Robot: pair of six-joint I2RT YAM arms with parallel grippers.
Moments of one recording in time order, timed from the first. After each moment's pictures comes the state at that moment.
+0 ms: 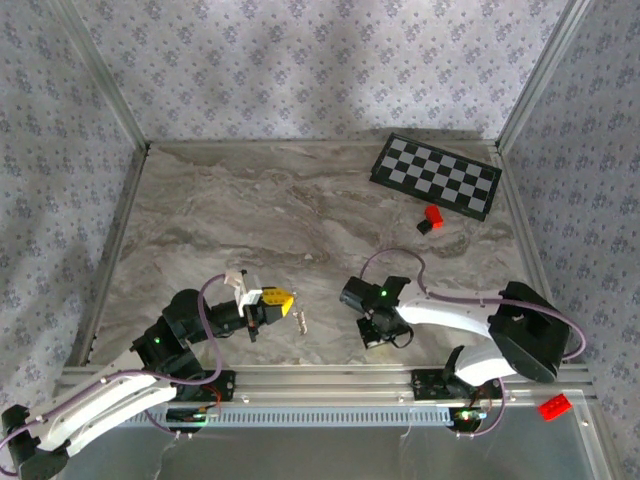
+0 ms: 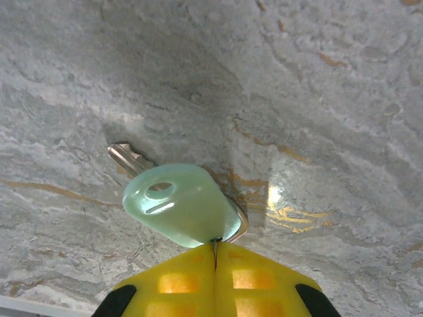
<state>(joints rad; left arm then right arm) -0.93 0.41 0.31 0.05 0.31 -0.22 1.01 1.41 0.72 -0.86 -0.03 0.67</state>
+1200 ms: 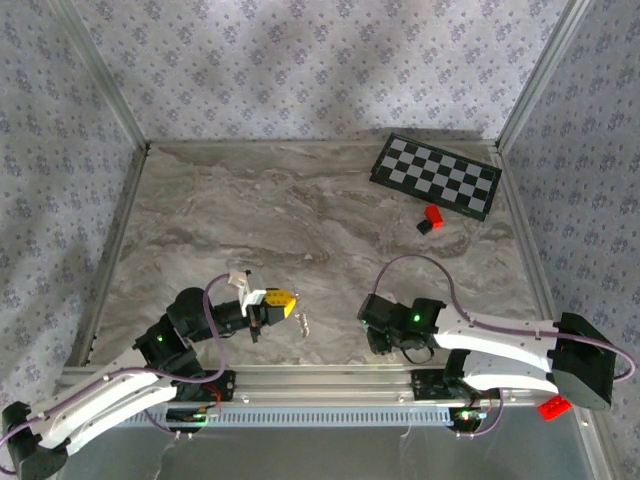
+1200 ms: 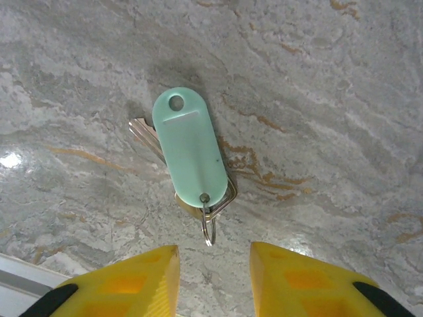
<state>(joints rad) -0.93 0.44 0.31 0.05 0.33 -0.22 1.12 1.08 0.54 -0.76 0.09 0.81</state>
